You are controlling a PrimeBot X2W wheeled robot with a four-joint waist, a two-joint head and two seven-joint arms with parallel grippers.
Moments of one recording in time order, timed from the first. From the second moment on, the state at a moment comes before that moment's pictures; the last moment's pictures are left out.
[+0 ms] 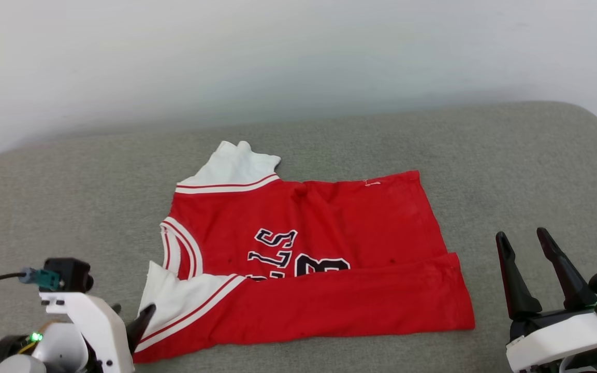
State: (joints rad) left arm -0.08 0.64 -0.31 0.02 -0.85 0.09 0.50; right arm 0.06 -0.14 0.00 -0.12 0.26 0.13 -0.03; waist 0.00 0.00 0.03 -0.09
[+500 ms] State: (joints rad) left arm -0.09 0.59 -0.33 0.21 -0.95 0.04 0.57; right arm 0.03 -0.13 0.01 -0.13 0.27 0.13 -0.02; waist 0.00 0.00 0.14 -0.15
